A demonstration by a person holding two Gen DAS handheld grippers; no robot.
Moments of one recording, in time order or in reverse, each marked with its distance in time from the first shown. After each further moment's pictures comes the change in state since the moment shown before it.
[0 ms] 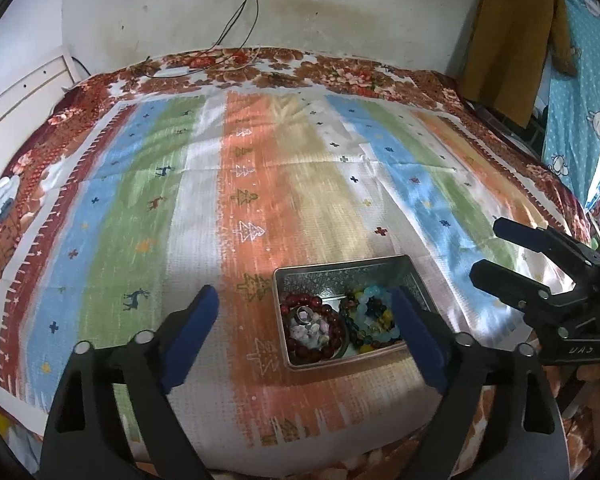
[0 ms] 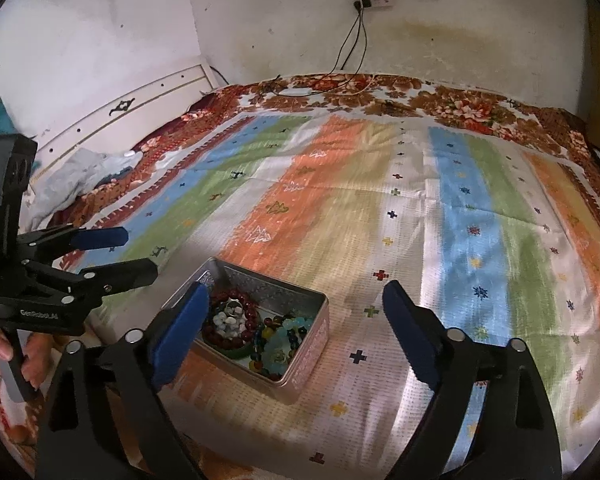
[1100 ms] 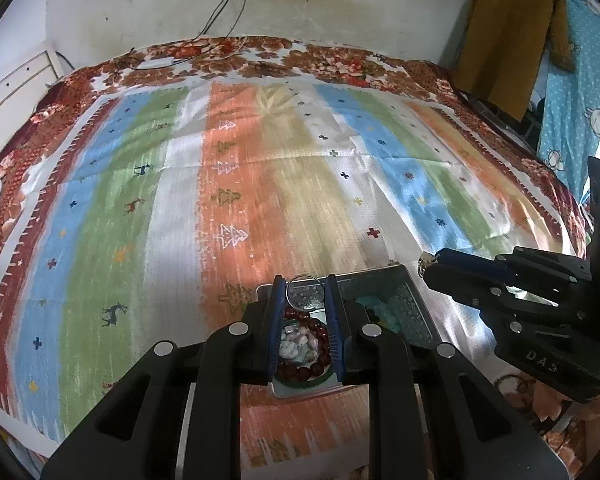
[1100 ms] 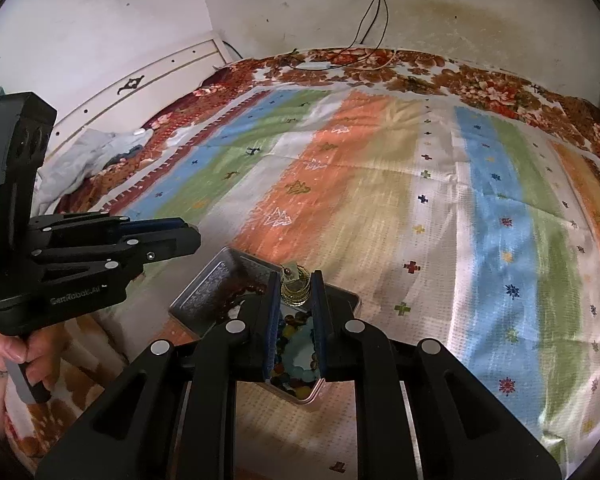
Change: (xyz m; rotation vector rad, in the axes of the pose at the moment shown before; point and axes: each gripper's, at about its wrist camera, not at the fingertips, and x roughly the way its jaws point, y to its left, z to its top) left arm 0.028 -0.003 0.017 0.004 0.049 -0.041; right arm 0.034 0.017 0.010 -0.020 0.104 0.061
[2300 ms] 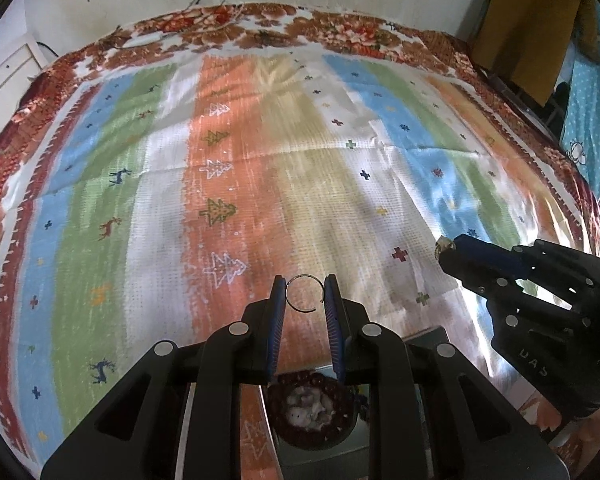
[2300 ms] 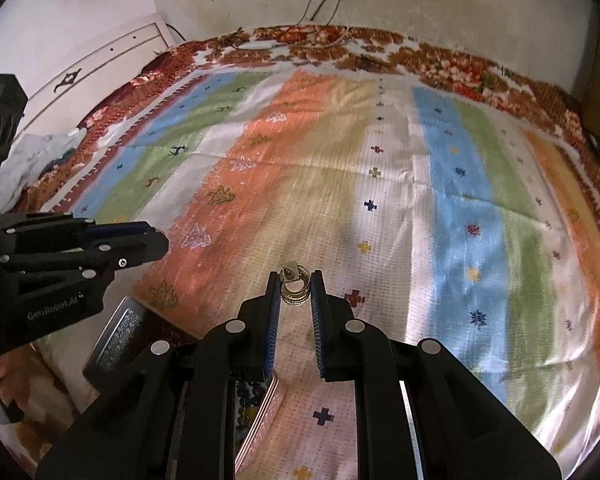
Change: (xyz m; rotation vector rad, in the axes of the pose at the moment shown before) left arm 0.067 0.006 0.057 0.011 0.125 0.024; right arm 0.050 -0.040 0.041 0.047 0.079 -0.183
